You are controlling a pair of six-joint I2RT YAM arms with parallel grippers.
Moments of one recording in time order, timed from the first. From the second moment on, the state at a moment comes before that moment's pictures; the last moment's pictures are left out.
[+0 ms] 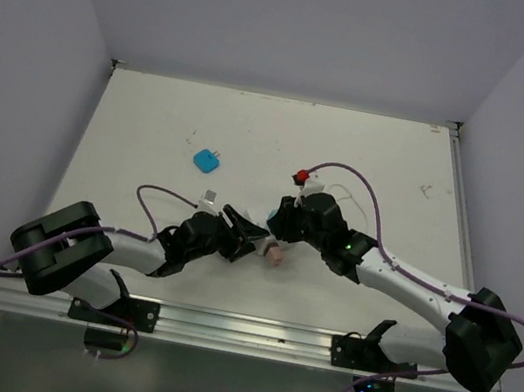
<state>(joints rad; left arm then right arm) -0.85 1.43 0.30 0.69 -0.06 -1.57 0.83 1.26 0.72 -0.02 0.11 0.47</state>
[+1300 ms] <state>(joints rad) -0.83 1.19 0.26 0.31 -0.23 -1.37 0.16 1.80 1.17 0.00 -0.08 0.47</state>
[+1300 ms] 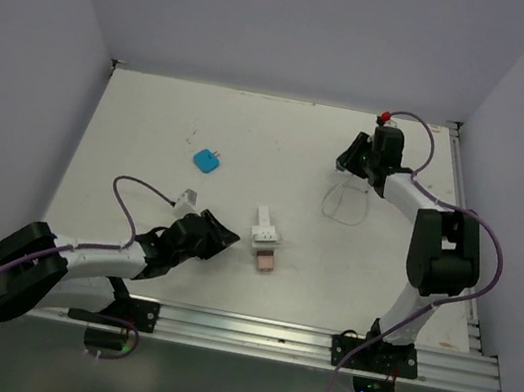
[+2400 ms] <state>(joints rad) -0.83 0.92 0.27 0.18 -0.30 -0.99 0.15 1.44 1.16 -0.52 0.03 0.33</state>
